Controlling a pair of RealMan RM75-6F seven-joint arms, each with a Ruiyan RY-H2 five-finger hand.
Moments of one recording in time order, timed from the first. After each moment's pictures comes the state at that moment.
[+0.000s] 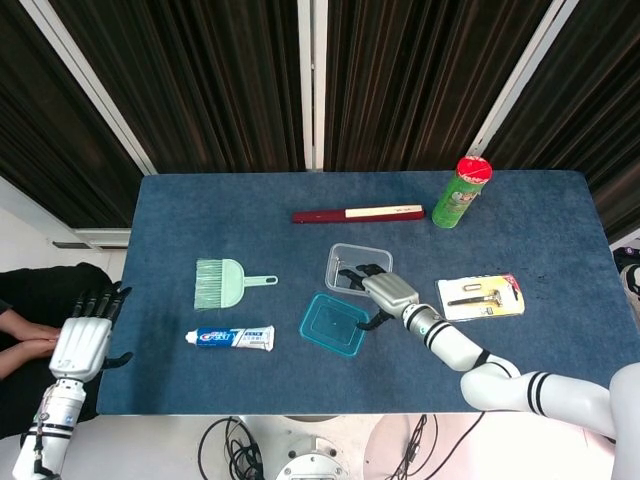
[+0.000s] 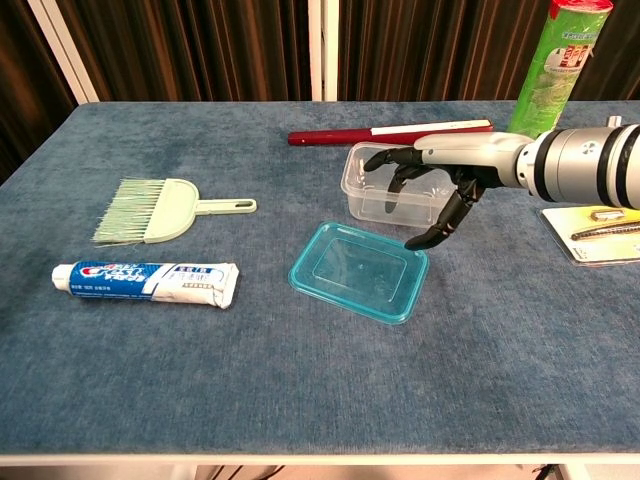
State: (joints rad) left arm -0.22 -1.23 -0.02 -1.66 1.38 1.32 0.29; right arm 0.87 -1.46 0.16 -1.47 -1.06 0.58 0.00
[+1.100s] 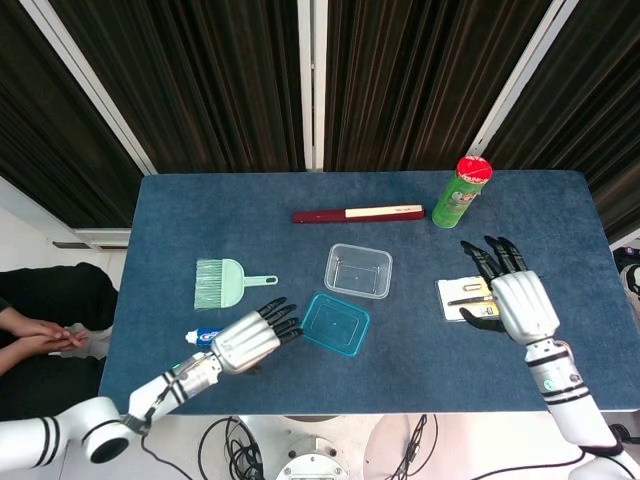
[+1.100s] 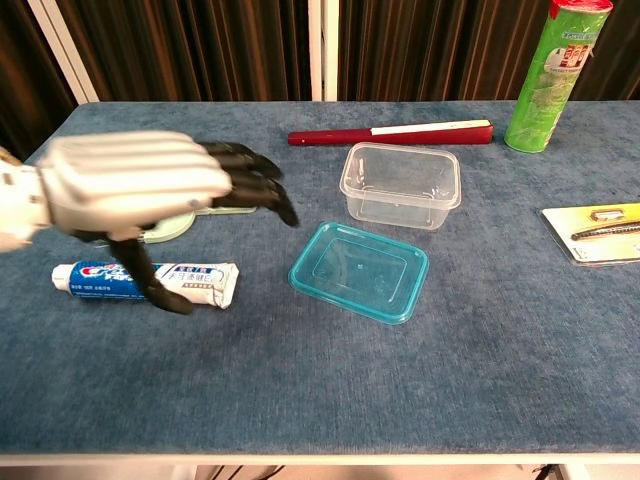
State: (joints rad) left arm -0.72 -1.40 -0.10 -1.73 1.60 0.77 0.38; right arm 0.41 -1.05 0.02 -1.85 -1.42 1.40 -0.09
